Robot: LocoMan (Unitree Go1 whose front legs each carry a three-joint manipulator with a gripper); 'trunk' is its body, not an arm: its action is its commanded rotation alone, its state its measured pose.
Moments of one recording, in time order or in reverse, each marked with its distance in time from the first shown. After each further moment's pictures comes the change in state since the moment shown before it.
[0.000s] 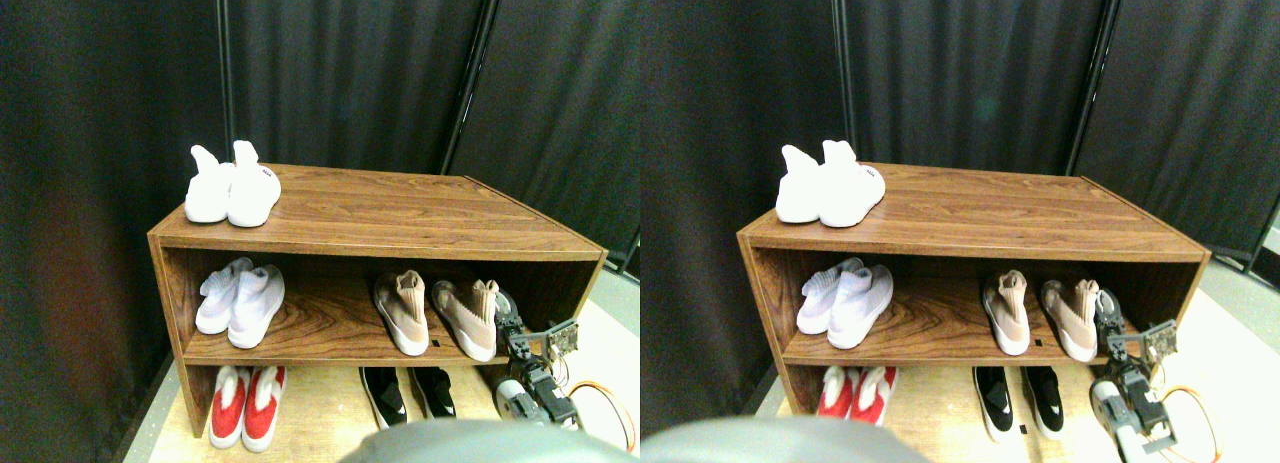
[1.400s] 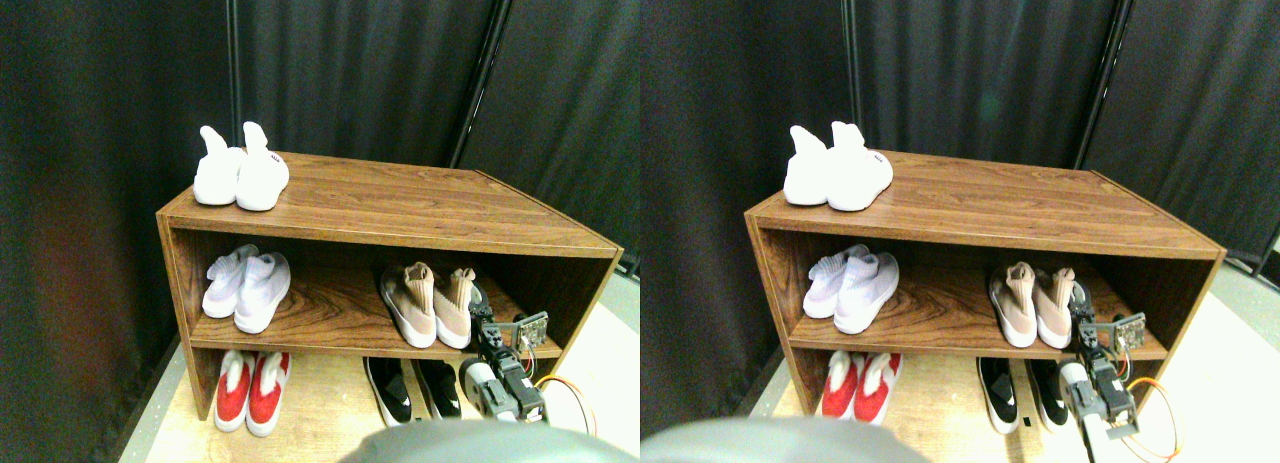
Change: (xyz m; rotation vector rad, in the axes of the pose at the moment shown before) right arm -0.009 0.010 -0.056 0.056 0.100 -0.020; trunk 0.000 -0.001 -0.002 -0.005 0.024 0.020
